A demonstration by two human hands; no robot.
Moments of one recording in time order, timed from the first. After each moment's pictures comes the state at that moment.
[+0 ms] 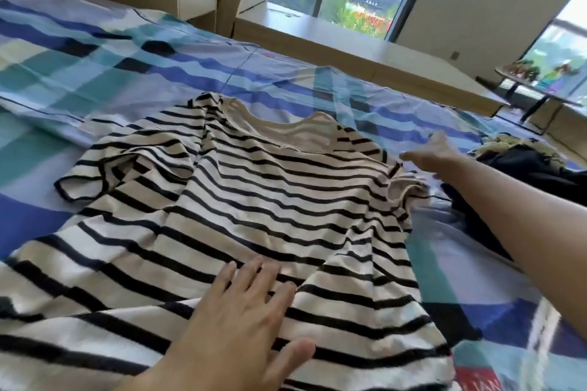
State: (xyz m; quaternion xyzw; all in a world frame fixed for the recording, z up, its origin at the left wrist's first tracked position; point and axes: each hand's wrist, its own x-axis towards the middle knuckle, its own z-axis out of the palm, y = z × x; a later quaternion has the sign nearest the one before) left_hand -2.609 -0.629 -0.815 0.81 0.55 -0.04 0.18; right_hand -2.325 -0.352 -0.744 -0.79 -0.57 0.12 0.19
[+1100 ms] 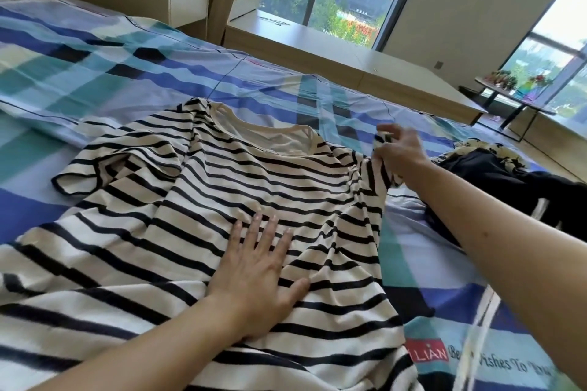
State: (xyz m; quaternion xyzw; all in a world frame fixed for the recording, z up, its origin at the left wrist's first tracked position) left_hand -2.571 -0.589 -0.858 0.78 0.61 0.03 0.09; right_hand -2.347 -0.402 -0.727 -0.67 -0.61 0.24 0.35
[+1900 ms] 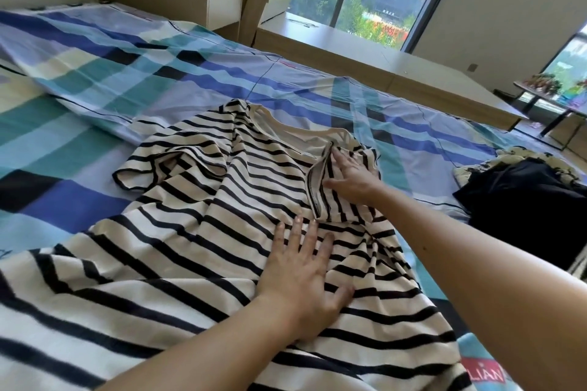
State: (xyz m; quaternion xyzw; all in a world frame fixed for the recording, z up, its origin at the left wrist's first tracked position) left_hand -2.568 -0.587 -0.856 0.79 0.61 -0.01 0.08; right_hand -2.450 -0.394 -0.803 -0.59 -0.79 0.14 0.01
